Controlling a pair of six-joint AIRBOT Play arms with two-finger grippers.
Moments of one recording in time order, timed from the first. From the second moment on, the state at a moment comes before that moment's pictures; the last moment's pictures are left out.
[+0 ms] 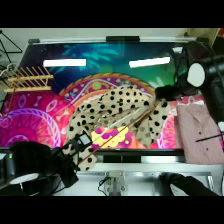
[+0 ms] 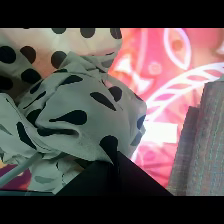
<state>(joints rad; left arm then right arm) -1.14 -0.77 0.90 1.48 -1.55 -1.77 0.30 -1.17 1.46 -1.73 1.50 1.72</state>
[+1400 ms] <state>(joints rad) -1.00 -1.10 0.99 1.33 -1.29 -1.39 0.30 -0.93 1.46 -1.19 1.55 1.57</state>
